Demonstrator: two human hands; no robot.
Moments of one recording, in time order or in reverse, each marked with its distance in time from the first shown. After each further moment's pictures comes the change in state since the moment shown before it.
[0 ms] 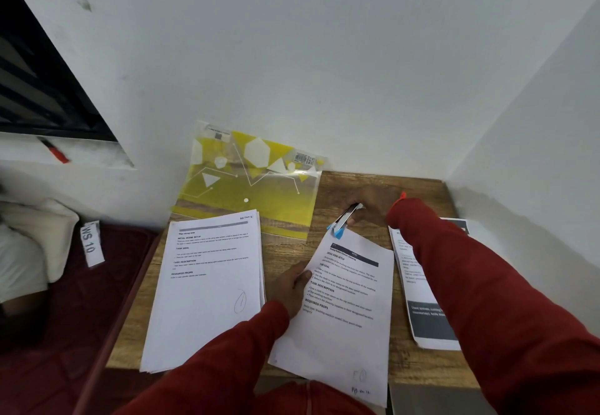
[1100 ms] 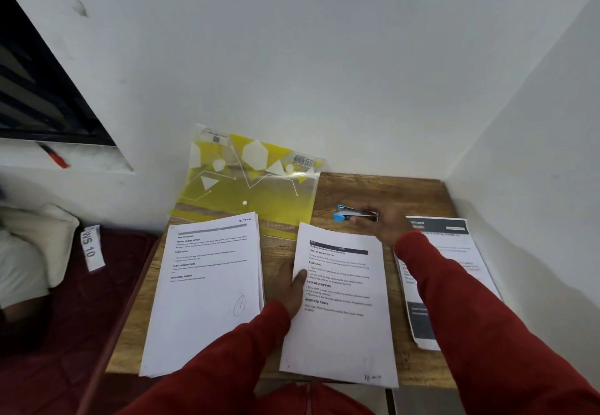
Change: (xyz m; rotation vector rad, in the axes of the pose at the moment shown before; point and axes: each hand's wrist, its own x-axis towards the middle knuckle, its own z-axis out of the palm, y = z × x) left_hand 0.004 0.003 0.004 -0.098 0.098 -0.135; right_hand -0.105 -0.048 0.056 0.813 0.602 -0.185
